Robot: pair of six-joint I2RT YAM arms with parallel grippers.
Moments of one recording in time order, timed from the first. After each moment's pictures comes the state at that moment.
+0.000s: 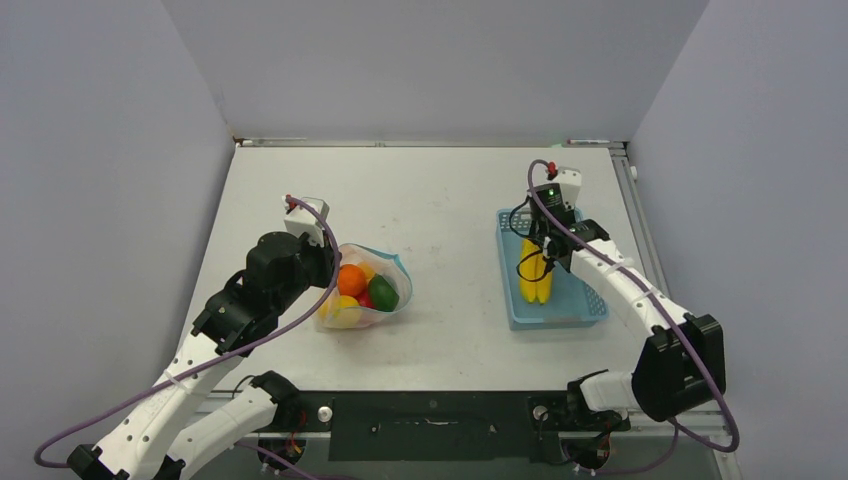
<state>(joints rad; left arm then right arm) -0.59 0.77 0.92 -0.59 -0.20 -0.28 0.34 1.36 1.02 -0.50 0.47 0.40</state>
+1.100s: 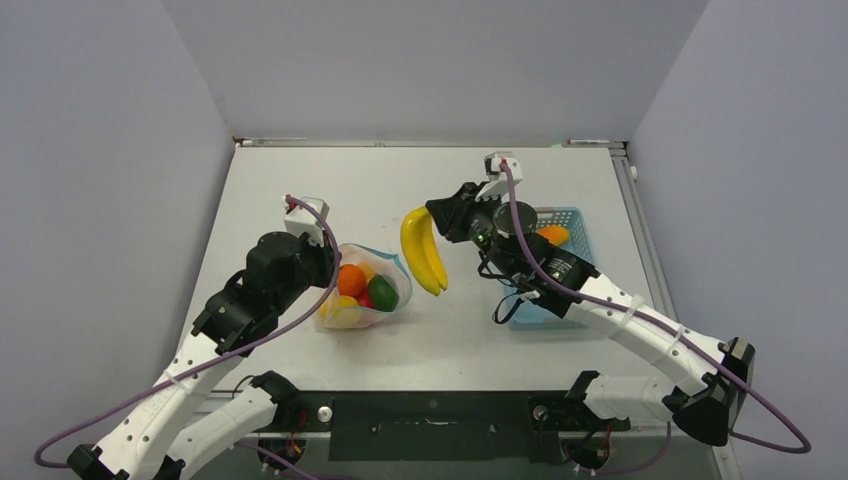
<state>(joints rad) -0.59 0.77 0.92 -0.59 -0.20 -0.28 0.87 1.17 1.13 -0.08 0.29 0.54</state>
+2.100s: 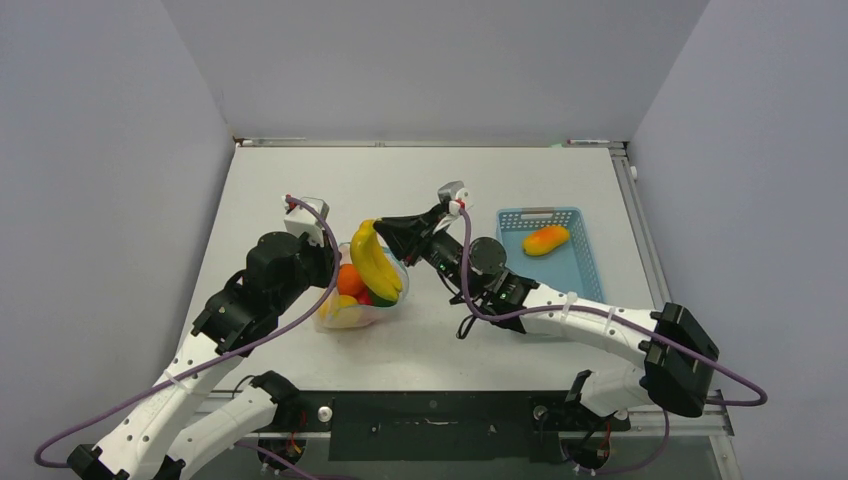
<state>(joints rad) -0.59 0.77 0.92 -0.59 -0.20 -0.28 1.02 1.35 0.92 0.65 0.14 0.38</state>
